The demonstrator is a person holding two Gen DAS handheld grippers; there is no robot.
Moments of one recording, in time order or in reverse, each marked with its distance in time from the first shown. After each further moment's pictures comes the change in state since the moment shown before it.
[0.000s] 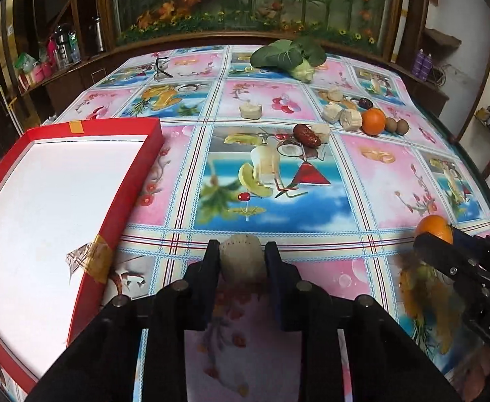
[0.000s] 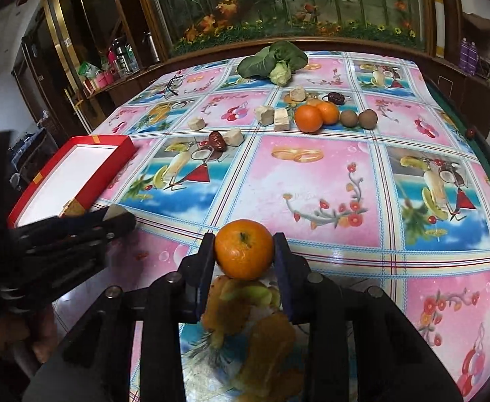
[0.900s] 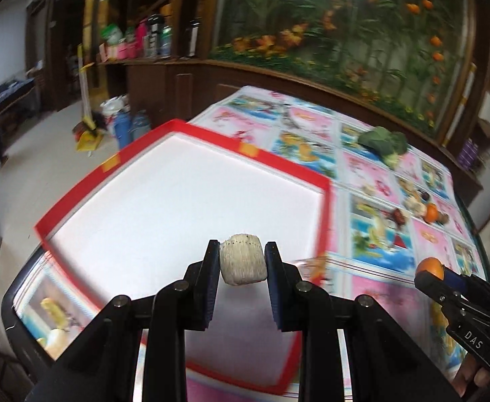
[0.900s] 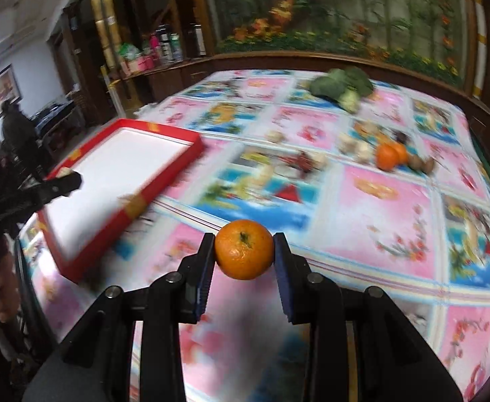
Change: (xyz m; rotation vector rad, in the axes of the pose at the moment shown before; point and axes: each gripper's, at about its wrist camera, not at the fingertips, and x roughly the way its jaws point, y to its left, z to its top) left arm -0.087 0.149 -0.010 -0.318 -0.149 0.134; right arm 0.002 0.098 0.013 -0.194 -0.015 0.105
